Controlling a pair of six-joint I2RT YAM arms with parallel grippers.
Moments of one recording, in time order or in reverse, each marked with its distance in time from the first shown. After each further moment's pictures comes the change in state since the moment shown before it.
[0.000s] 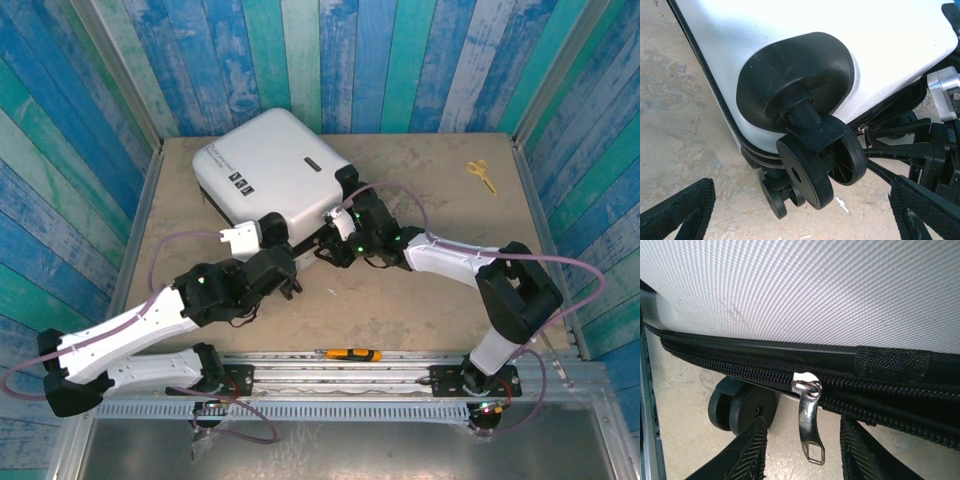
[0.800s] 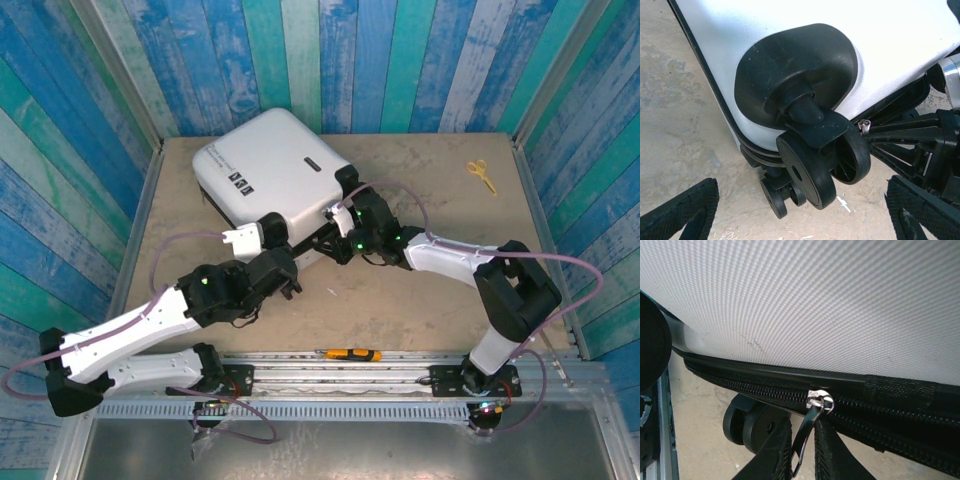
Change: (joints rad) left arm 0.000 -0.002 -0.028 0.018 0.002 -0.003; right arm -0.003 0.010 -0.003 0.076 -0.049 0.044
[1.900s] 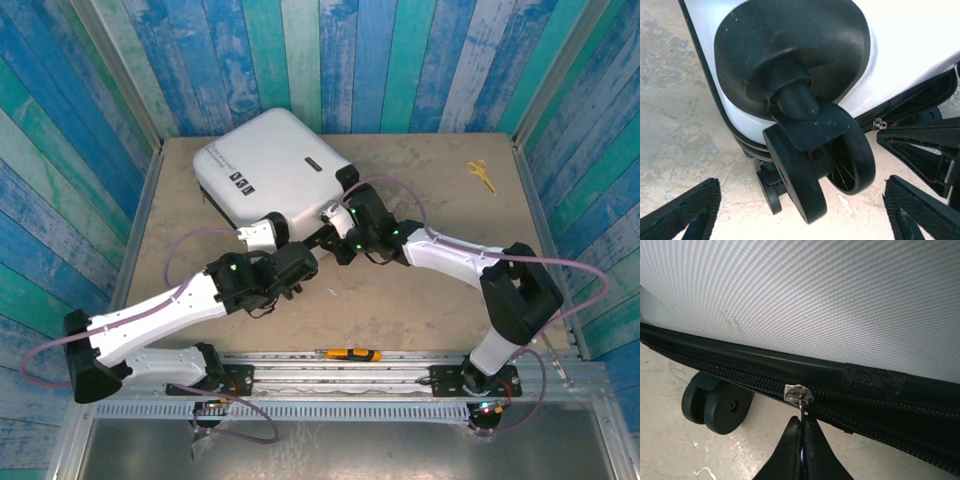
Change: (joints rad) left arm 0.034 0.175 0.071 -0.032 0.031 -0.101; right arm 0.019 -0.021 0.082 -0.229 0.175 -0.190
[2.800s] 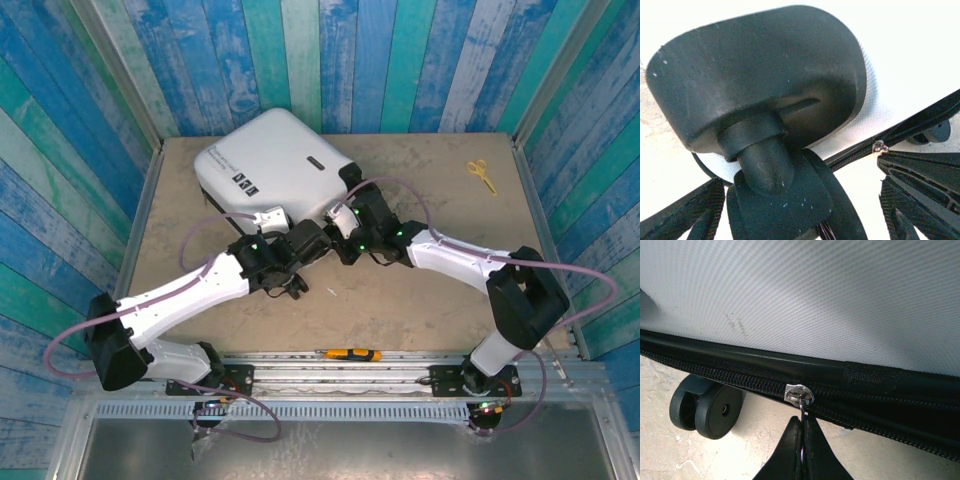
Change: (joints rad) left arm 0.090 0.153 0.080 0.089 0.067 0.053; right arm -0.002 -0.033 -0.018 -0.016 0.051 -0.030
